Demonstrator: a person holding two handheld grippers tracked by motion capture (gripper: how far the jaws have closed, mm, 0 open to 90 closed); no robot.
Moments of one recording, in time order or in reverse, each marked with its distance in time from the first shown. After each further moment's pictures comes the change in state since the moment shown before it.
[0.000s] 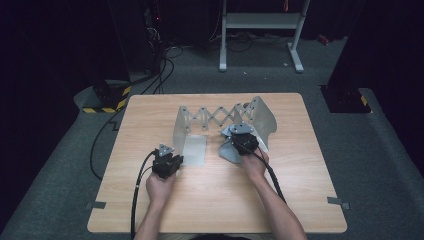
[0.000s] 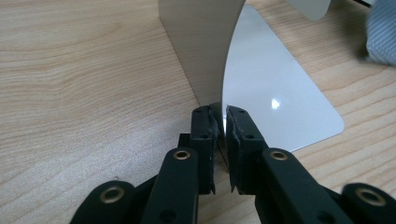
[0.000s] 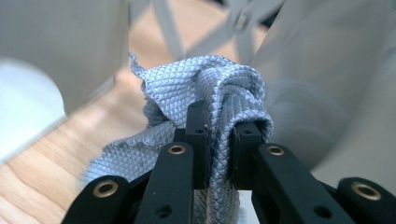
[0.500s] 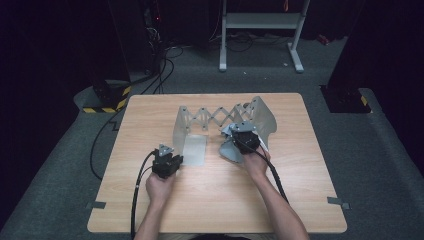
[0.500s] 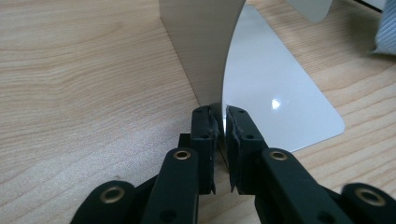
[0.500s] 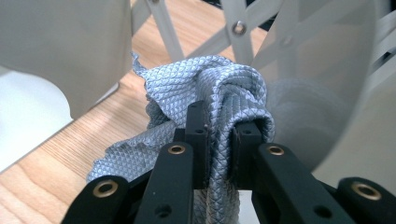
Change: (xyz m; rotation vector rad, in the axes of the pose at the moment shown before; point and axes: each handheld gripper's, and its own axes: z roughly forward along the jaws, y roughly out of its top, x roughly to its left) left arm 0.000 0.000 0.000 -0.002 0.001 -0.008; right arm -0.004 0.001 0.001 0.009 0.030 0.013
